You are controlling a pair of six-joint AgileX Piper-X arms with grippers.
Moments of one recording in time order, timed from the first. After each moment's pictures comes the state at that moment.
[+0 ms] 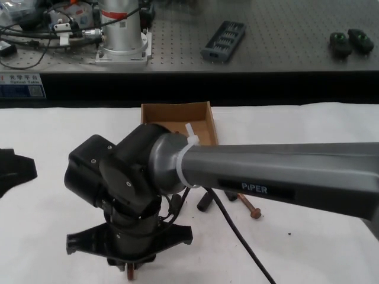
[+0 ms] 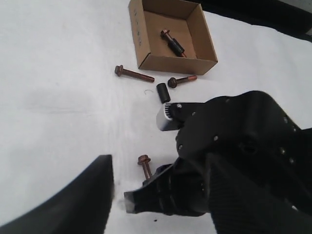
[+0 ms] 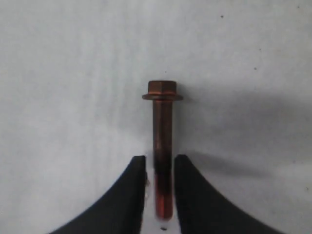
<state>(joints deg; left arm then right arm) -7.7 41.3 -41.7 45.9 17.8 -20.9 64.5 122.1 -92.7 54.6 1.0 48.7</state>
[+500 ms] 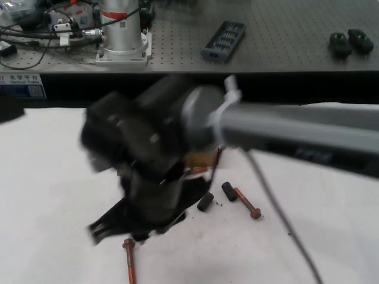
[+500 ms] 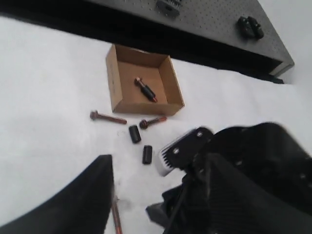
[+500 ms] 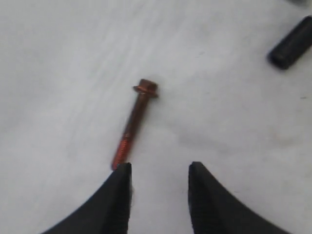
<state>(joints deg) -7.7 42.8 -50.9 45.6 18.3 -22.9 59.2 112.1 -89.9 61.2 5.7 24.8</state>
